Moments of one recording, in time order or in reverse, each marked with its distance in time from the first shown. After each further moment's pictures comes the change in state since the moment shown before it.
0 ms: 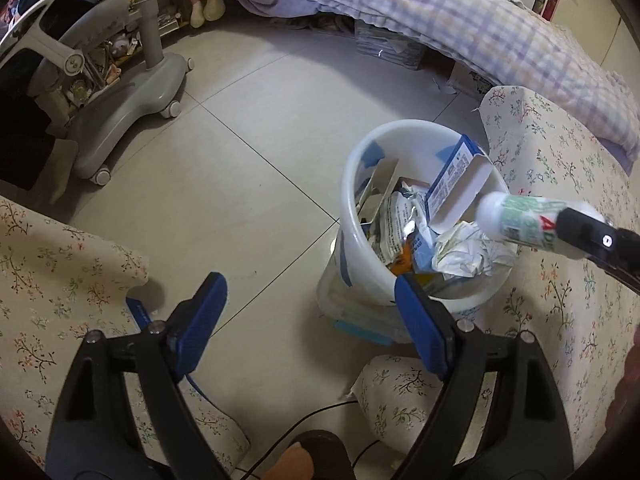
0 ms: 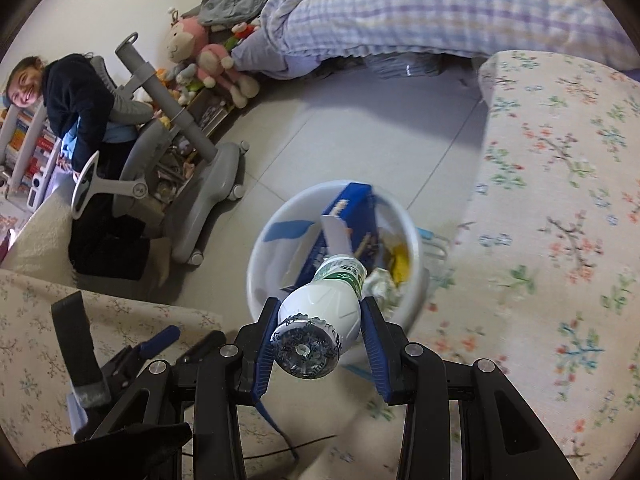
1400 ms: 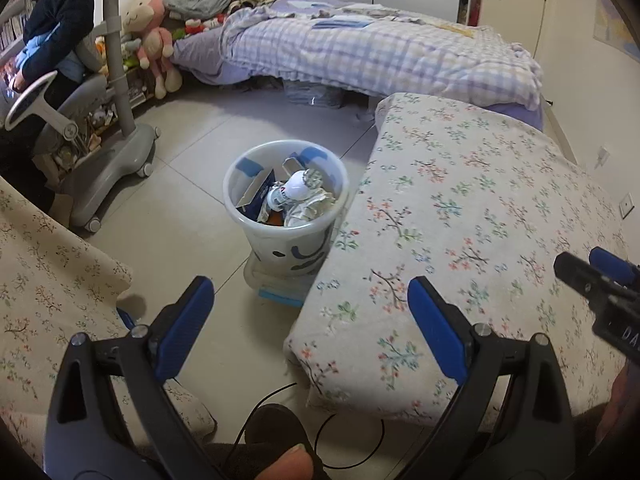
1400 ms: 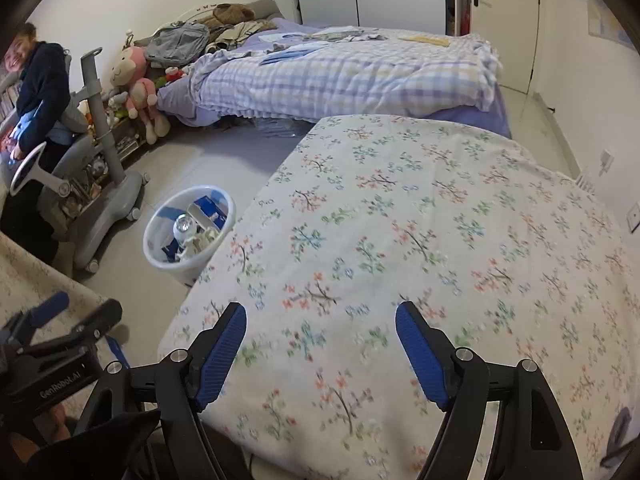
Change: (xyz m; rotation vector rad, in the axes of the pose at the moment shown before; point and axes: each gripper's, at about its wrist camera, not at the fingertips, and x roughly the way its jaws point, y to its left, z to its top) left arm -0.143 -0.109 -0.118 0.168 -0.239 -0.065; right arm -0.207 -0.052 -0.164 -0.056 -0.265 -0.486
